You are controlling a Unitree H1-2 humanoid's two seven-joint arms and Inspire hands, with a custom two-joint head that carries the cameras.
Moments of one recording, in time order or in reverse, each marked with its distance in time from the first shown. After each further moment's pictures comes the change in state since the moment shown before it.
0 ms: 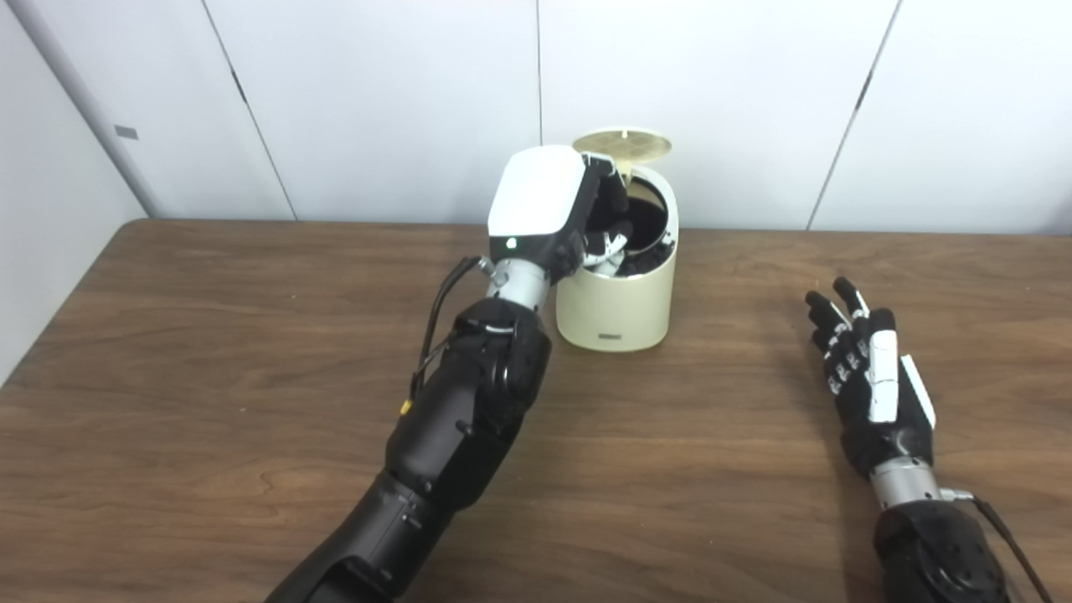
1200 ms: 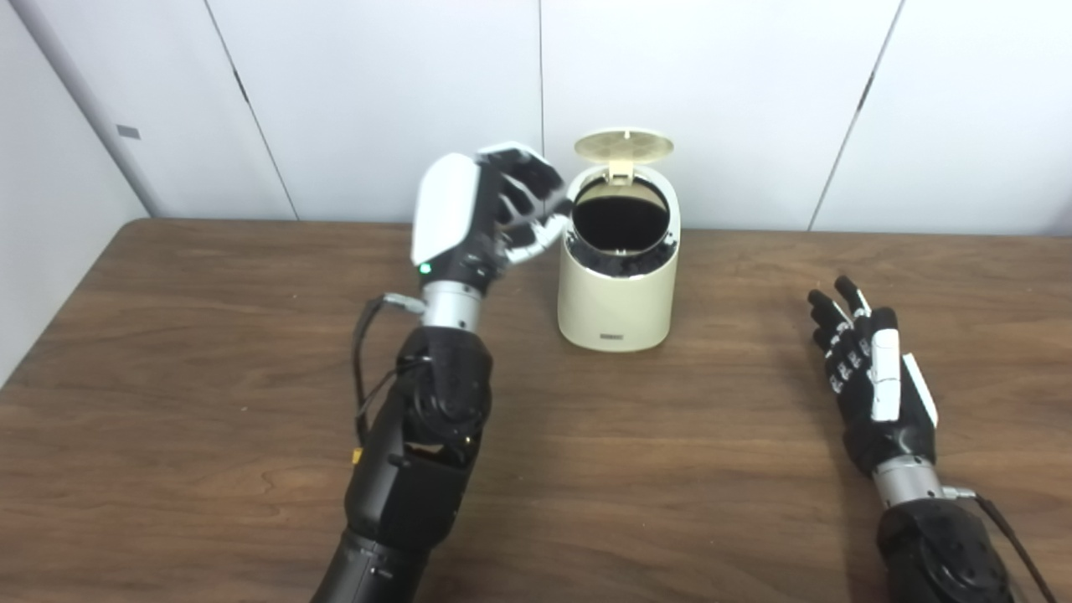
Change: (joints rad) left arm 0.137 -0.053 0.241 -0.224 -0.315 -0.011 0.065; right arm -0.006 -0.002 -0.005 0.009 0.006 -0.005 0.009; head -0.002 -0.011
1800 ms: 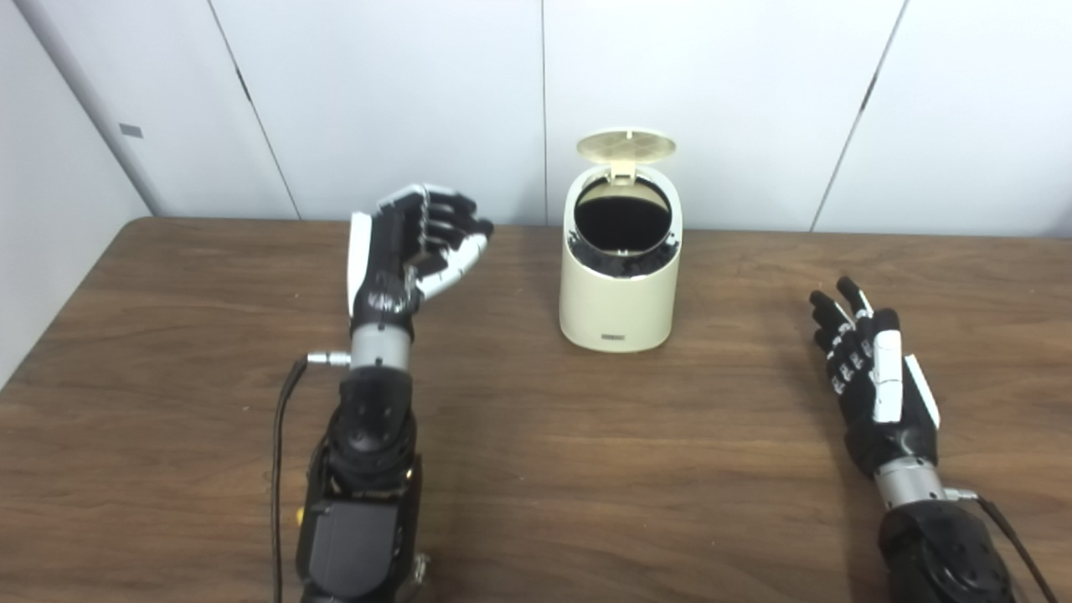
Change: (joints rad) left arm 0.161 0.007 0.168 -0.075 -0.418 0.032 -0.107; right arm 0.002 0.000 -0.003 -0.004 0.003 0.001 0.000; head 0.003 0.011
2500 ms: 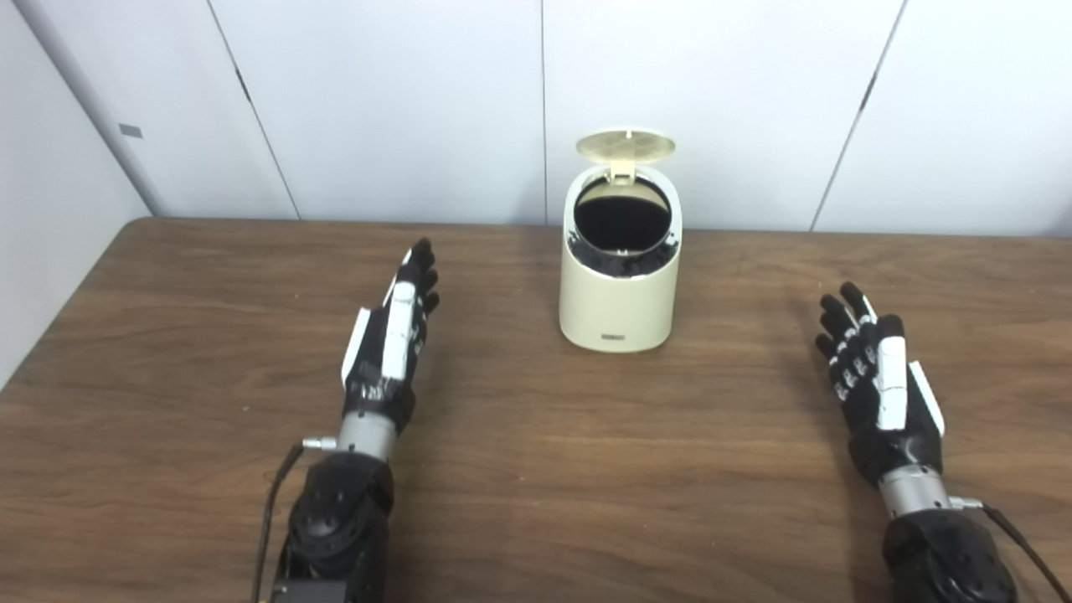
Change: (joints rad) left arm 0.167 0.008 0.051 0.103 -0.307 -0.178 -0.110; right arm 0.023 0.000 -0.002 -0.030 -0.002 0.010 -0.001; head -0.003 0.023
